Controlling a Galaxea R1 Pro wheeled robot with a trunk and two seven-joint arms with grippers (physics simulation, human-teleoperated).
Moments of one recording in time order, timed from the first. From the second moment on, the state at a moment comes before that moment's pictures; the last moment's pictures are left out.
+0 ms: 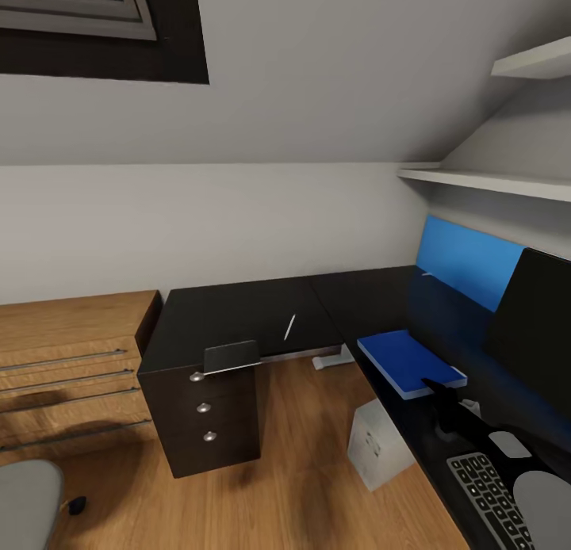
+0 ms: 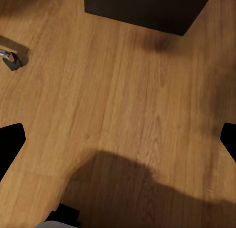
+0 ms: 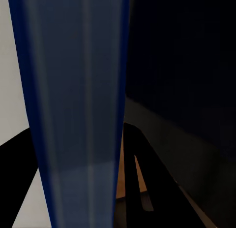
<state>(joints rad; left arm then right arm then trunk) 0.02 -0.07 0.17 -0.37 0.24 -0.50 -0.05 -0.75 -0.27 -0.76 -0.26 -0.62 0.53 0.45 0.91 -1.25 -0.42</state>
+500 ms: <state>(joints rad) 0.02 -0.07 0.17 -0.37 0.24 -0.50 -0.05 -0.75 -0.27 -0.76 -0.26 -0.62 0.53 0.45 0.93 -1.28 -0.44</state>
